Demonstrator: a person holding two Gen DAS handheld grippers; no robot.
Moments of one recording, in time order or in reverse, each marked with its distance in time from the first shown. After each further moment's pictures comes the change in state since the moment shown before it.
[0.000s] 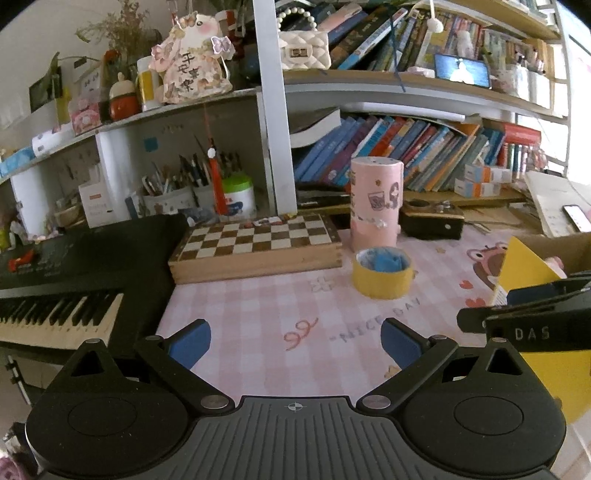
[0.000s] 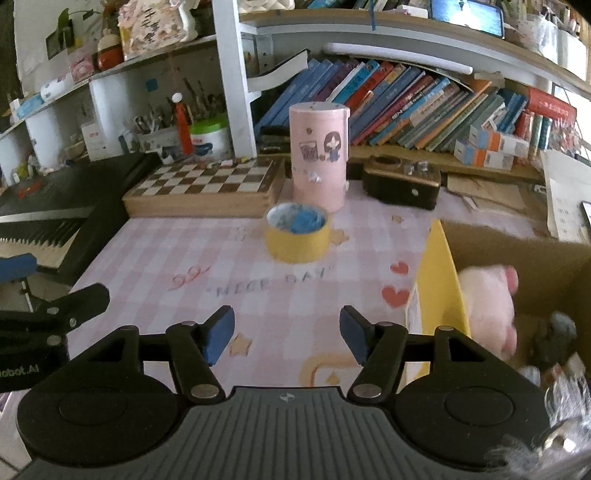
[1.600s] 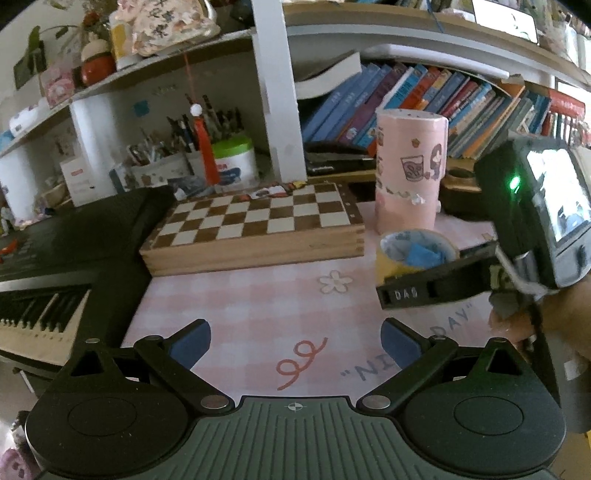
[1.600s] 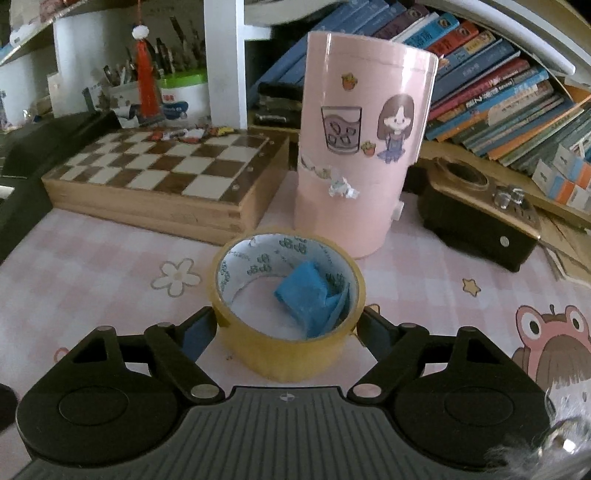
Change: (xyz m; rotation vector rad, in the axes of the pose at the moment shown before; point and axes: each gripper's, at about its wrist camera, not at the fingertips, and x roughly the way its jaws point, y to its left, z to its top) left arm 0.110 -0.016 0.023 -0.002 0.137 0.061; right arm 0.204 -0.007 0.065 -0.140 0.078 0.012
